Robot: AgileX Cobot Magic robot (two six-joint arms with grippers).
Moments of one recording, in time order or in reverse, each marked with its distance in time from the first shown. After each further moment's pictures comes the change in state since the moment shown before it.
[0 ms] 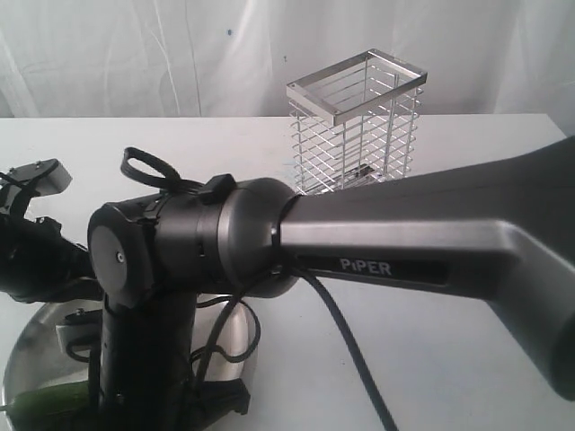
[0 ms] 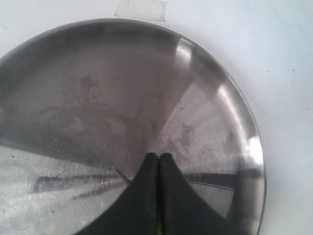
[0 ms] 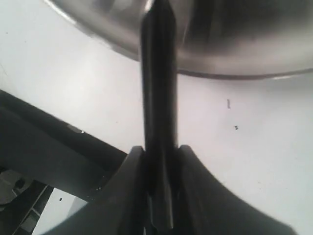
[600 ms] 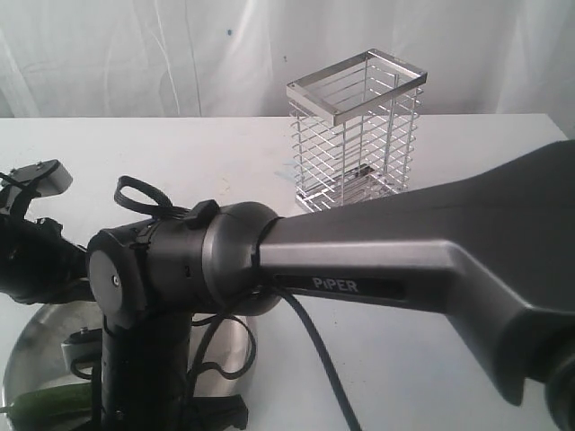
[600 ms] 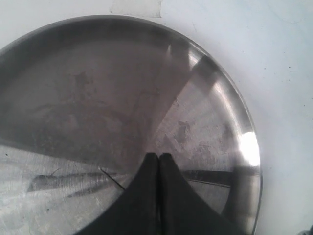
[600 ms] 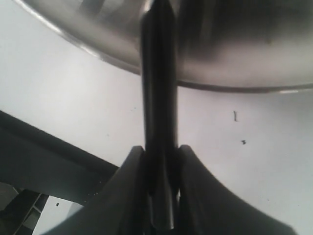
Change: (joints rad) left arm 0.000 -0.002 0.000 0.000 0.014 0.000; right arm 0.010 0.052 0.000 0.015 -0.016 0.012
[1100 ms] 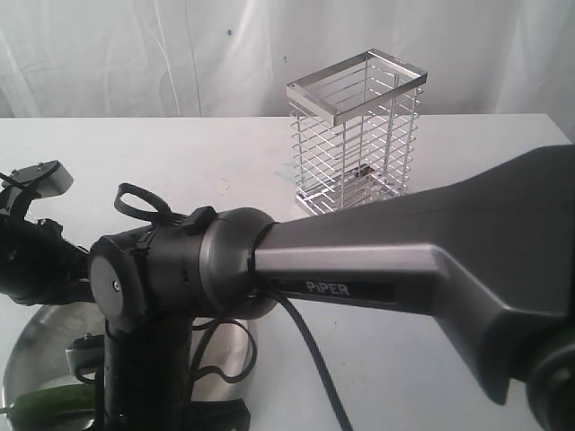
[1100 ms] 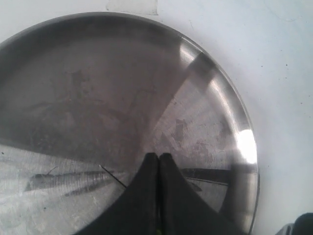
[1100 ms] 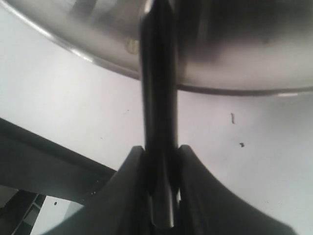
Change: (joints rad) left arm 0.000 0.000 0.000 0.000 0.010 0.000; right arm 0.000 0.017 0.000 0.005 0.006 -0.006
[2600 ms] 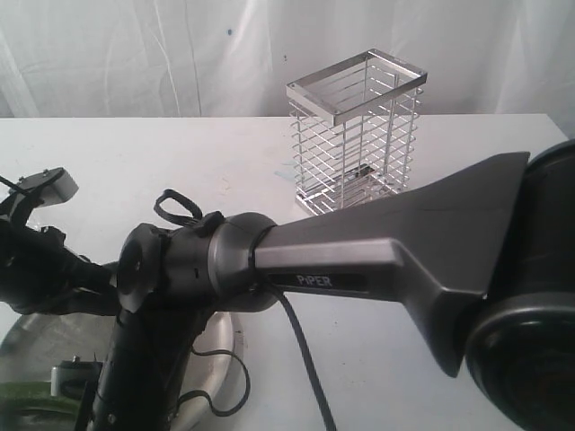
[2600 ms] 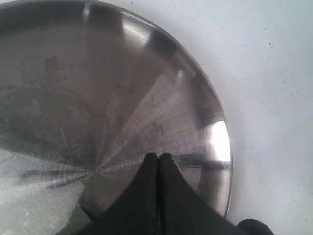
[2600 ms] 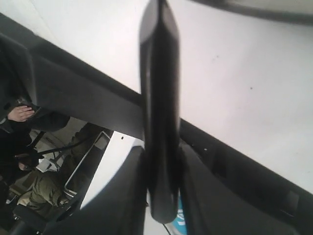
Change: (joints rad) left arm 0.000 0.000 0.000 0.011 0.074 0.000; right arm -0.047 0.059 -0.002 0.356 0.109 -0.199
